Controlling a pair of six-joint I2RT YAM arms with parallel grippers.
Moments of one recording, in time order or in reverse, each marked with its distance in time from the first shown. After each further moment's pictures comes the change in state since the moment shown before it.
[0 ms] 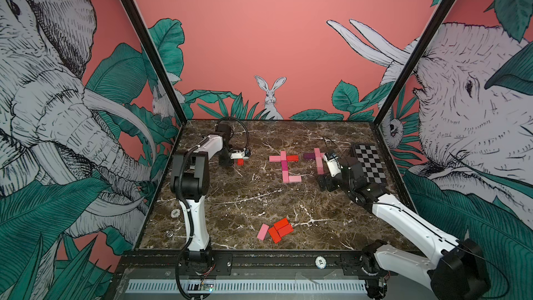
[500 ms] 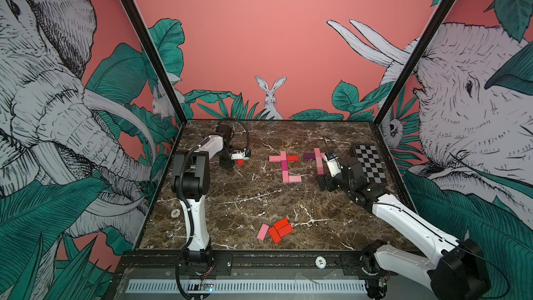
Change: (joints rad) left arm -0.001 0.006 -0.002 0.007 -0.005 -0.016; right arm 0.000 0.000 0.000 0.000 0.000 0.000
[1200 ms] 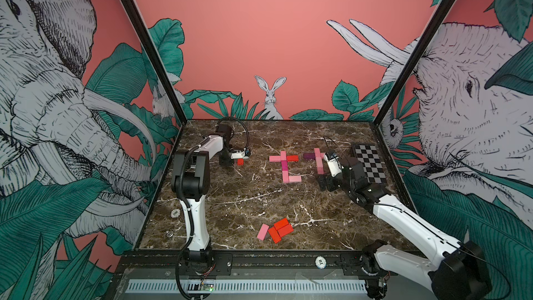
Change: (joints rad) left arm 0.000 0.002 0.000 0.027 -0.021 -0.002; right arm 0.000 -0.015 0.000 0.000 0.001 -0.003
